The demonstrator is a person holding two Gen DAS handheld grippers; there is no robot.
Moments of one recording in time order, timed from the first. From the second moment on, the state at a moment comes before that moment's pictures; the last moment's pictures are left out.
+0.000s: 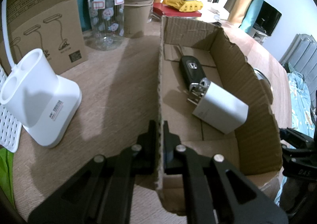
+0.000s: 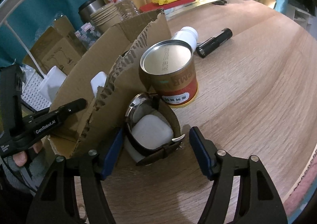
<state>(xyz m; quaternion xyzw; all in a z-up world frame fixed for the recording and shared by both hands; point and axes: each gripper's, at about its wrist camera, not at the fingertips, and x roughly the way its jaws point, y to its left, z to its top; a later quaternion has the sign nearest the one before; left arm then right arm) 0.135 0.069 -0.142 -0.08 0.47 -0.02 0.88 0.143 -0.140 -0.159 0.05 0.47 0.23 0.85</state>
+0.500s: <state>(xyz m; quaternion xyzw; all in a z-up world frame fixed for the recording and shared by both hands) 0.135 0.069 -0.142 -0.08 0.47 -0.02 0.88 0.137 -0.136 -0.149 0.04 0.45 0.23 0.86</state>
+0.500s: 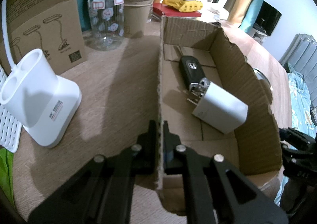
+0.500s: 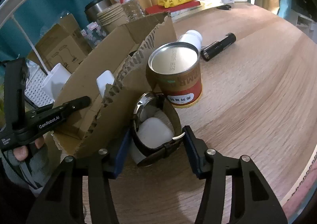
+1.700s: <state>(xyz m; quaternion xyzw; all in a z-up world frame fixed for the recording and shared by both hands) 0.134 0.070 -0.142 -0.08 0.47 -0.02 0.88 0.117 -0.144 -0.075 0.01 0.36 0.24 0.90</state>
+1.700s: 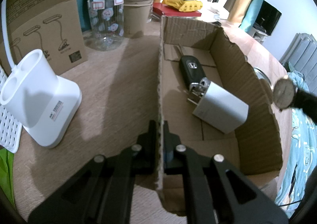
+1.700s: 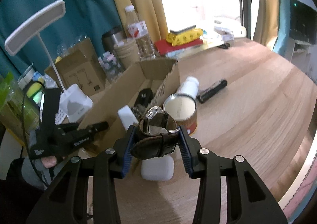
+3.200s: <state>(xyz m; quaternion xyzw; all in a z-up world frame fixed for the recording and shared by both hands) 0.135 0.067 -0.141 -0.08 0.47 -0.02 0.88 0.255 -0.051 -0.097 -0.07 0.38 0.23 0.89</state>
